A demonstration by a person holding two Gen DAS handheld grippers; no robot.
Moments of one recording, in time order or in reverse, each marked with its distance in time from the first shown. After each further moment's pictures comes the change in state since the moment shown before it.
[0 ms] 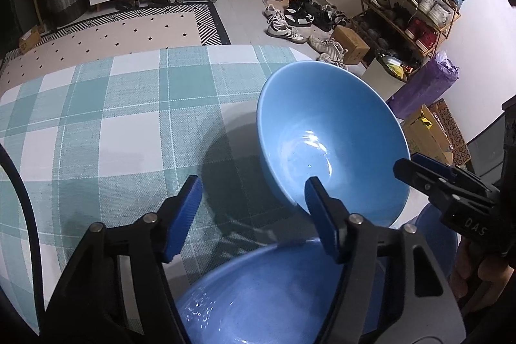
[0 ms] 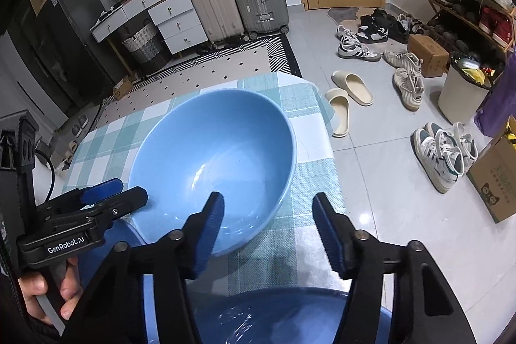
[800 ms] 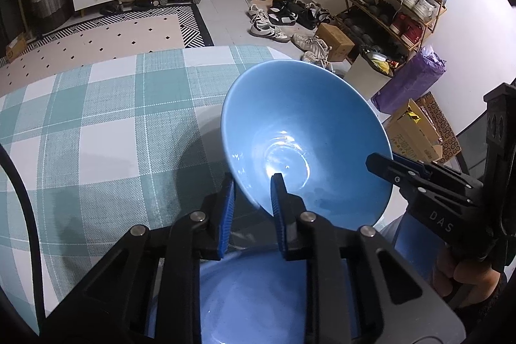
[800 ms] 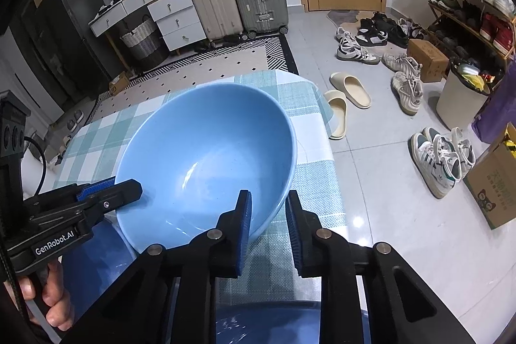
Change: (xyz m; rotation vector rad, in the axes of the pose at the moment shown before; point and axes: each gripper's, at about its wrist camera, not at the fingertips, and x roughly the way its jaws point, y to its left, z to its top) left arm 0.000 -0.016 0.002 0.039 -0.002 -0.061; right arm 0.013 -0.001 0.000 -0.029 -0.004 -0.024
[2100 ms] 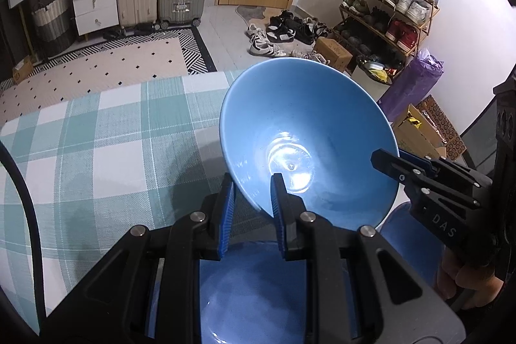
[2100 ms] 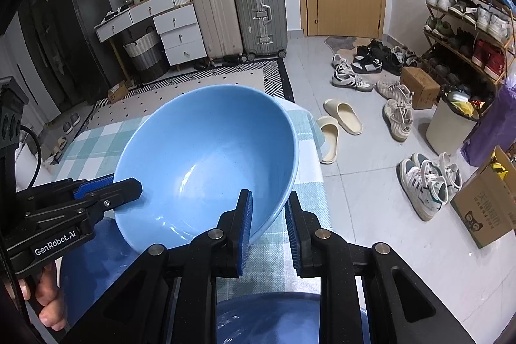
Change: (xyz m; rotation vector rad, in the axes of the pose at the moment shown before) left arm -0.042 -0.005 0.001 0.054 -0.095 0.027; right arm -0.034 0.014 -0.005 -0.057 -0.114 -0.049
